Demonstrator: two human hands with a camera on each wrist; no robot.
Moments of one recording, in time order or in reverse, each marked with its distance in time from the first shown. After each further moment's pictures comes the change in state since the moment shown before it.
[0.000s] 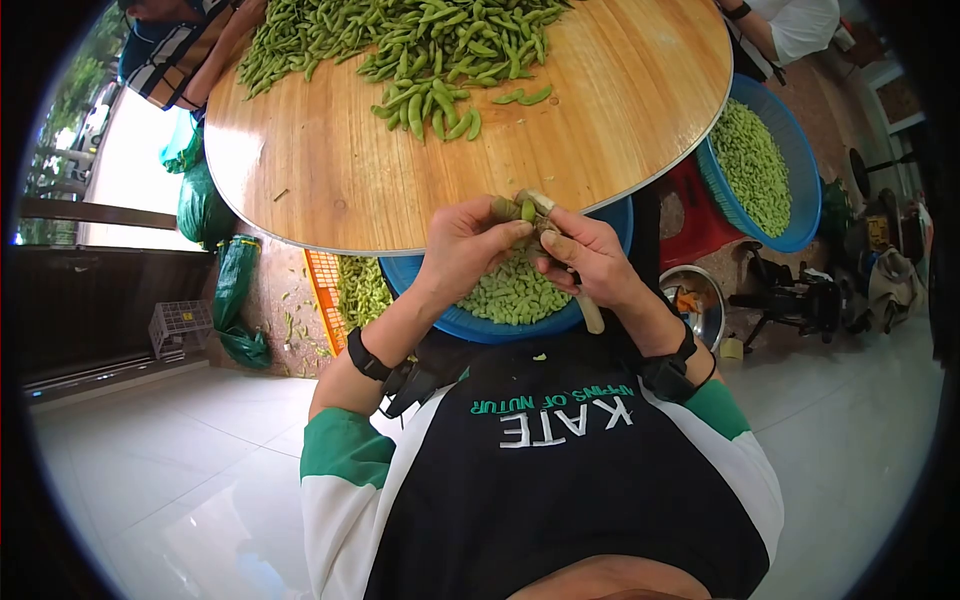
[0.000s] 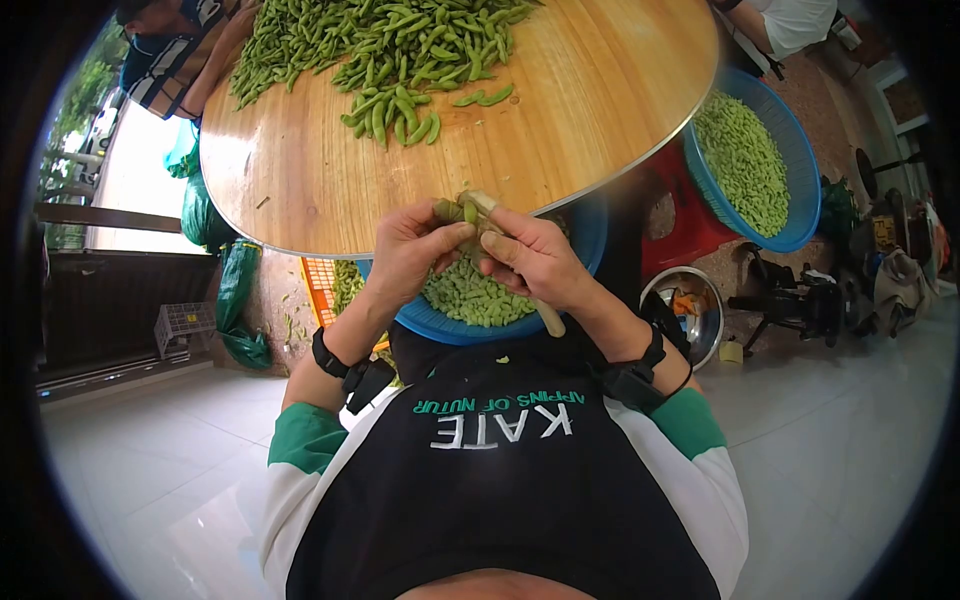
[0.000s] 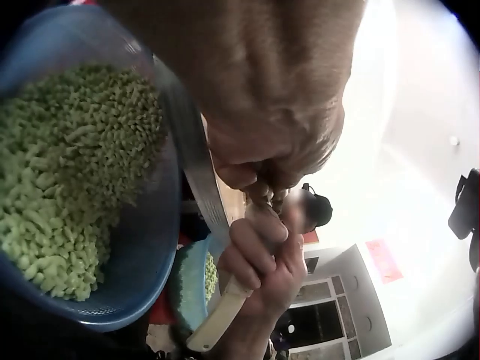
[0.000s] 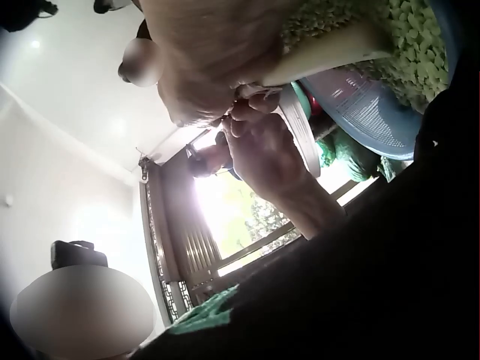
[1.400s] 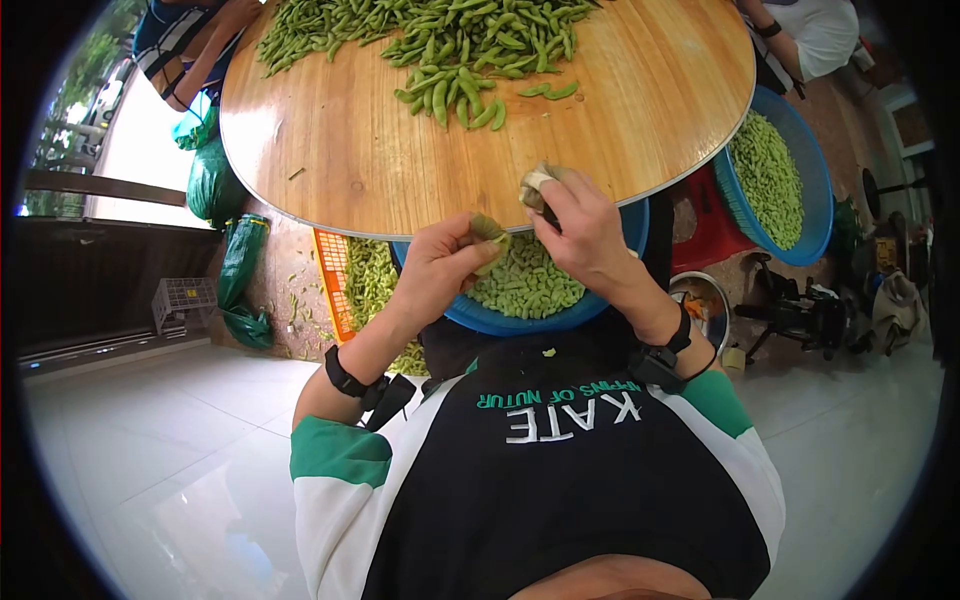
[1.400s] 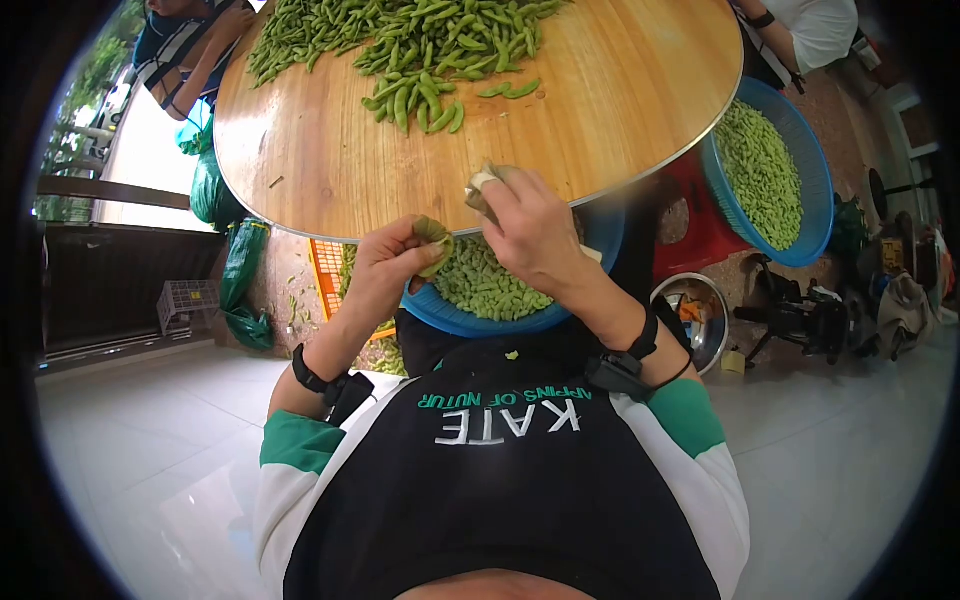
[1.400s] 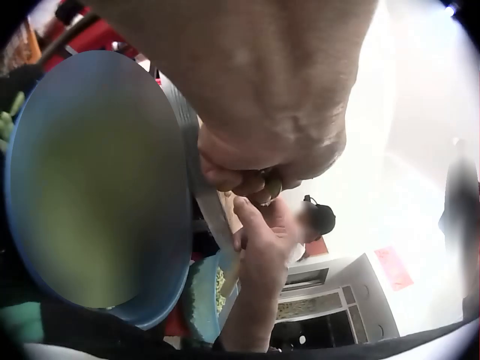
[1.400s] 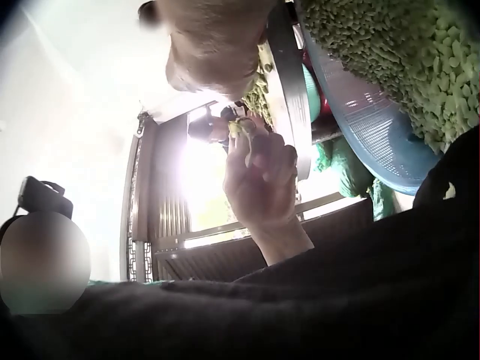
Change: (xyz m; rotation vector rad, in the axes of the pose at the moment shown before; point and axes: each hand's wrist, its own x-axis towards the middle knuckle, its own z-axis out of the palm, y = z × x) left_hand -0.046 0.014 -0.024 0.103 0.052 -0.101; right_hand 0.039 -0.001 0.013 -1.359 0.298 -0.665
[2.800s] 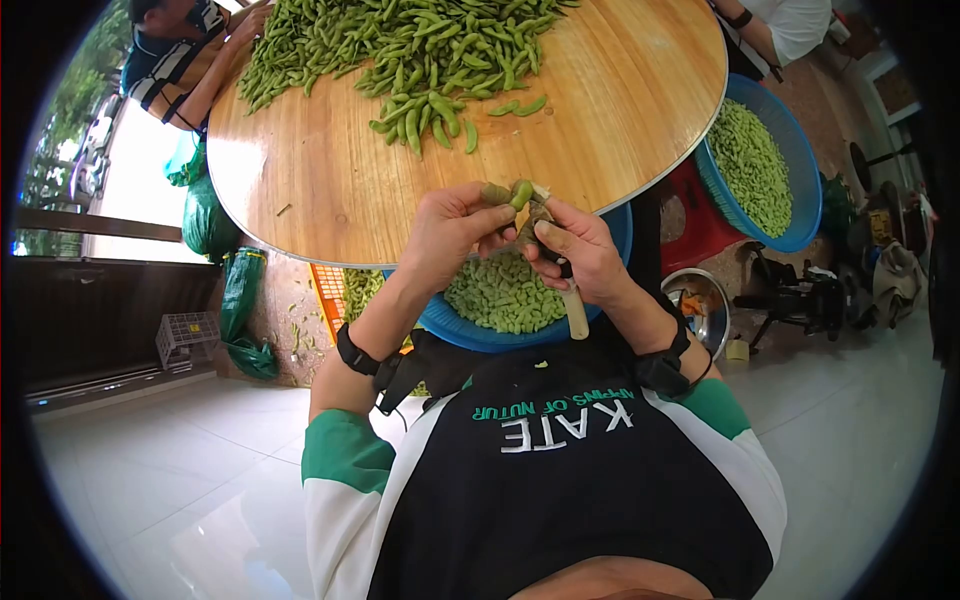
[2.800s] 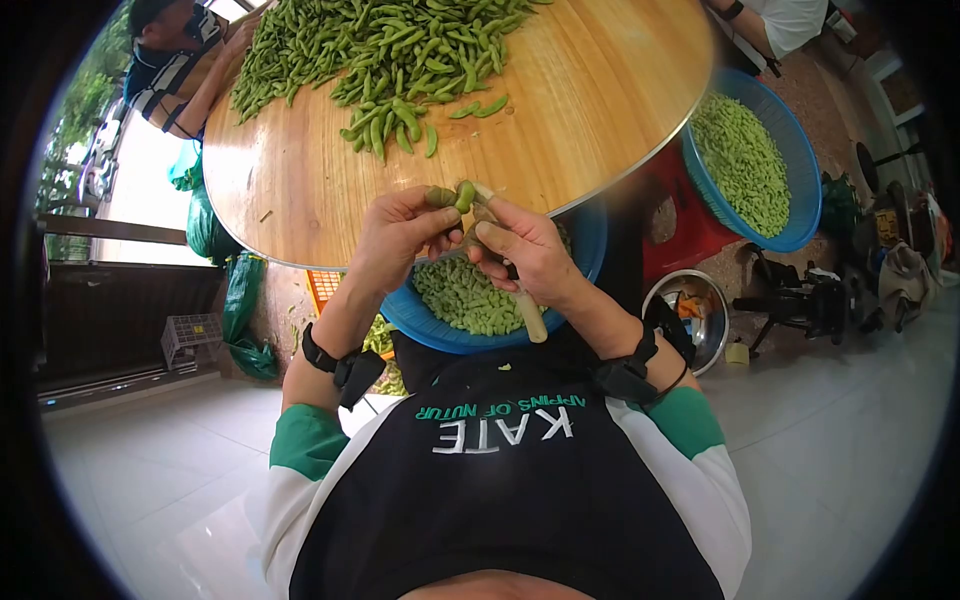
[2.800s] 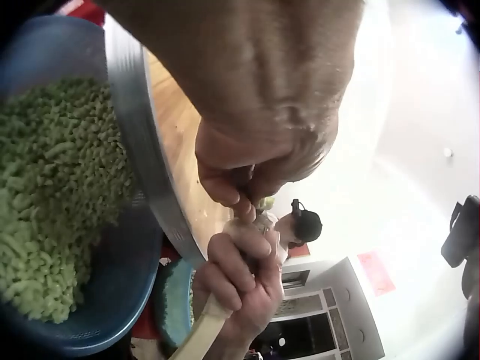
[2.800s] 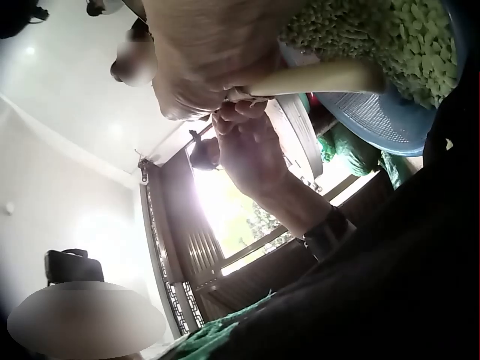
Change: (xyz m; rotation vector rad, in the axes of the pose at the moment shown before) left_hand 0.063 0.021 0.013 -0.040 -0.108 0.003; right_hand -0.019 0.005 -0.018 1.440 -0.202 0.683
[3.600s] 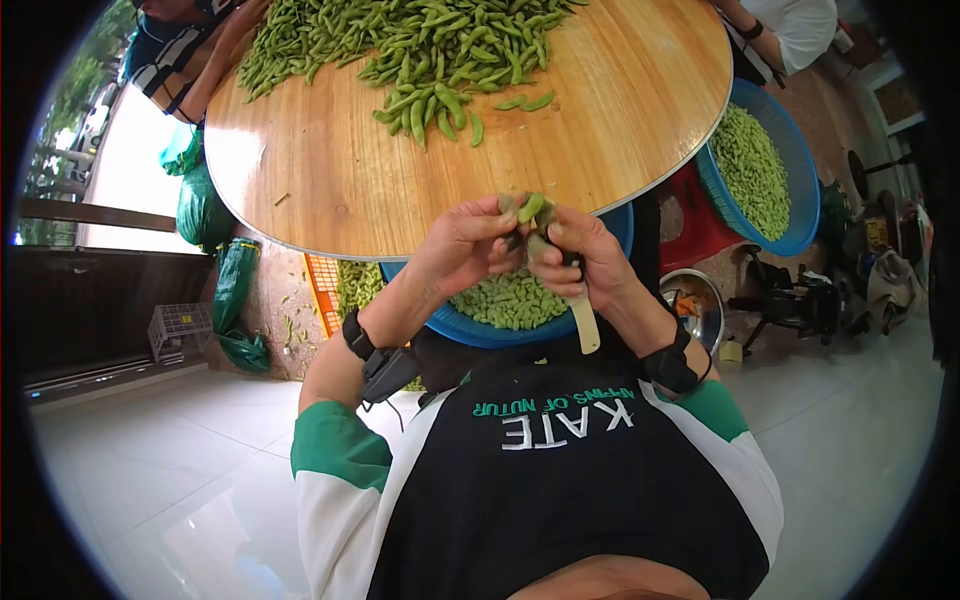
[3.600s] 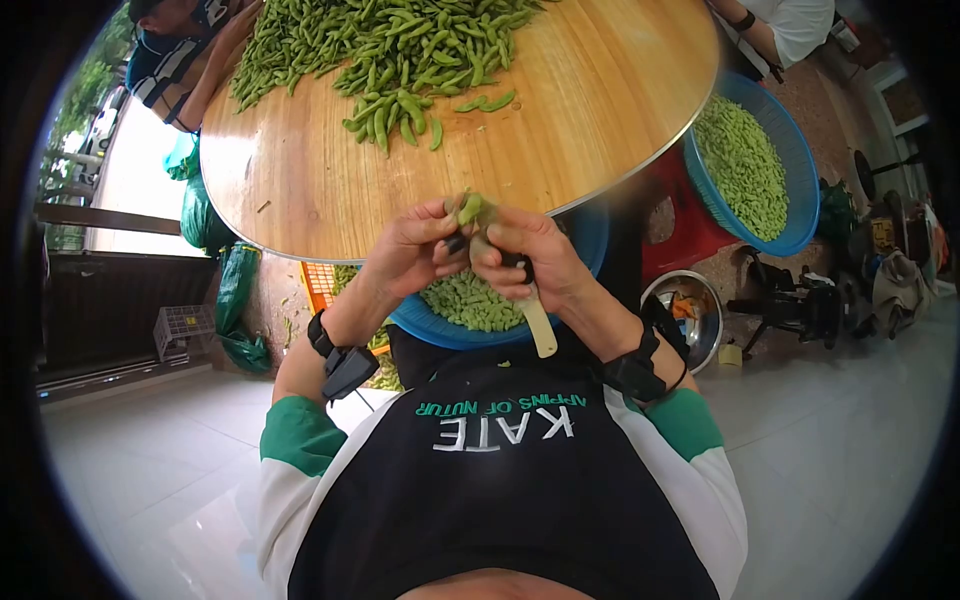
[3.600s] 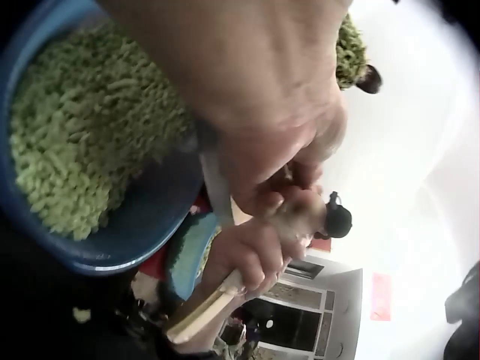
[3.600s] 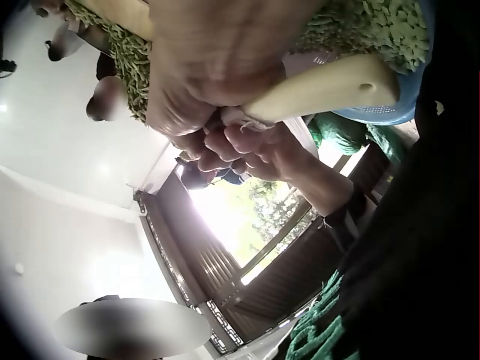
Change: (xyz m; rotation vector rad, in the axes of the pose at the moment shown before) left_hand 0.005 -0.032 -0.009 -0.835 -0.477 -0.172; right_hand -0.002 0.008 -0.013 0.430 -0.240 0.131
